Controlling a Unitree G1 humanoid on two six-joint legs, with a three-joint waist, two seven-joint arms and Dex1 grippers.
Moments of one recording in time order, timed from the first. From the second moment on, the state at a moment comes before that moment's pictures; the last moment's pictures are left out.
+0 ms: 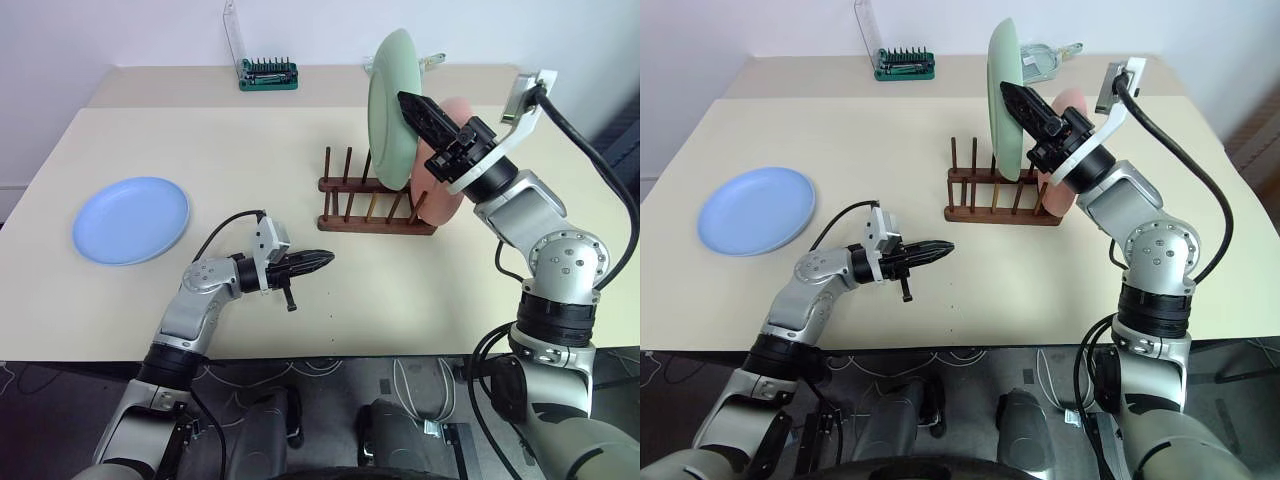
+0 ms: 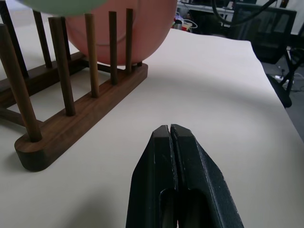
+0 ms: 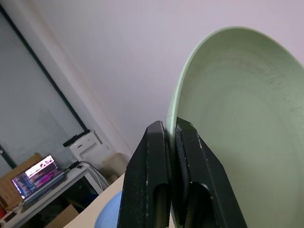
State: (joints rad) left arm -0.41 0.34 -0.14 0.11 -0.34 0.14 -1.04; right arm -0.68 -0.36 -0.28 -0.14 1.17 0.76 0.27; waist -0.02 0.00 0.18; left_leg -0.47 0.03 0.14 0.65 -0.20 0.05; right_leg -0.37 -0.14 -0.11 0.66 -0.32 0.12
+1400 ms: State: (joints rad) left arm -0.41 0.34 -0.13 0.17 -0.33 0.08 -1.04; right arm -0.72 -0.39 -0.28 -0.13 1.05 0.75 0.25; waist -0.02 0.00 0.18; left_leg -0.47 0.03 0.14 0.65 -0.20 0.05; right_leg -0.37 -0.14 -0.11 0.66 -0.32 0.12
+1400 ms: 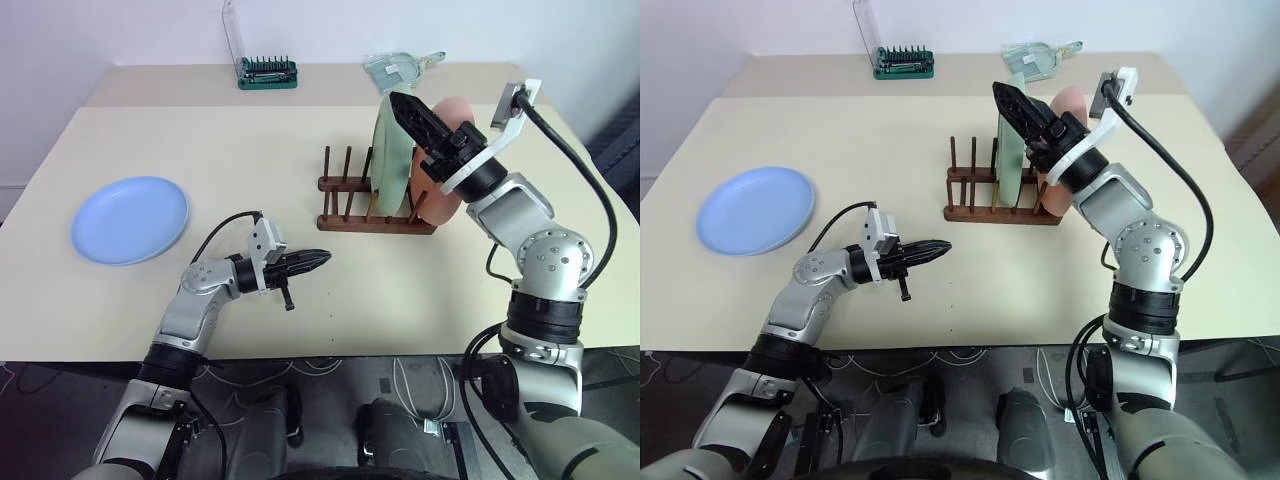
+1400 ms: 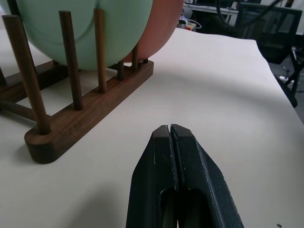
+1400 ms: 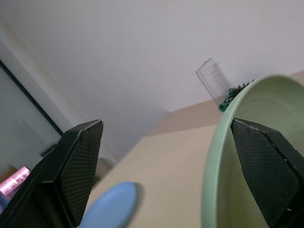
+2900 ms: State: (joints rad) left arm -0.67 0.74 0.45 0.50 -0.23 0.93 -0.09; right arm -0.81 -0.63 0.06 -0.22 0.34 0.32 0.77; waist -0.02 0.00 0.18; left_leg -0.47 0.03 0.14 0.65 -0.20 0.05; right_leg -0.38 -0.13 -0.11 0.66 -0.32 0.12
